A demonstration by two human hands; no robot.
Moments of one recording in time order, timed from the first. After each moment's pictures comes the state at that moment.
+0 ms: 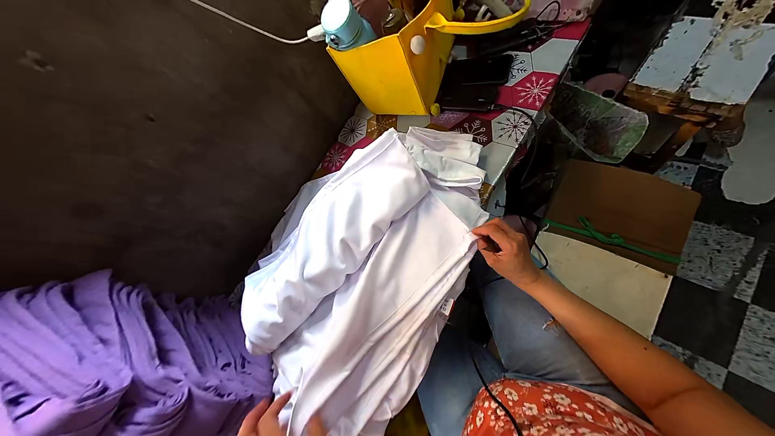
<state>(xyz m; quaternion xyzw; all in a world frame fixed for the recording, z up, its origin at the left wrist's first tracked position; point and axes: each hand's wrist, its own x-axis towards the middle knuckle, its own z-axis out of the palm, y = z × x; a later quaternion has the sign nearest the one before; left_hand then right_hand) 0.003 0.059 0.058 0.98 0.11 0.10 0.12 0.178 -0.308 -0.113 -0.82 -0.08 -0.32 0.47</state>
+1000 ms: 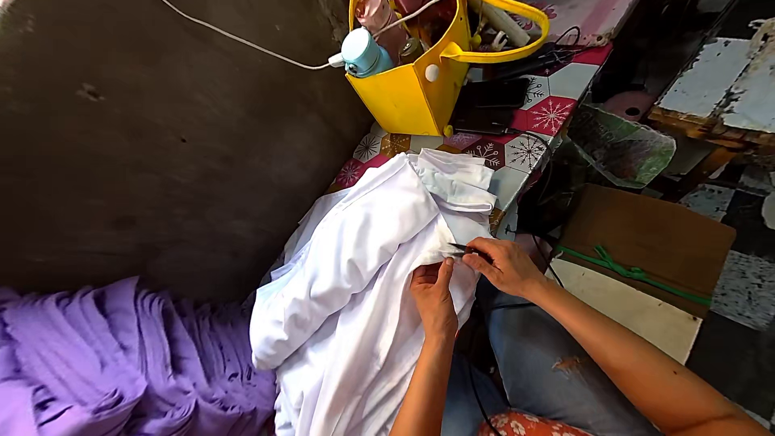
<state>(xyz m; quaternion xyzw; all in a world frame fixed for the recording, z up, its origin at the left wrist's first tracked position) 0.187 -0.181 -0.015 0.58 0.12 0.11 0.80 0.207 -0.325 -0.054 -0.84 -0.17 -0.09 0.50</state>
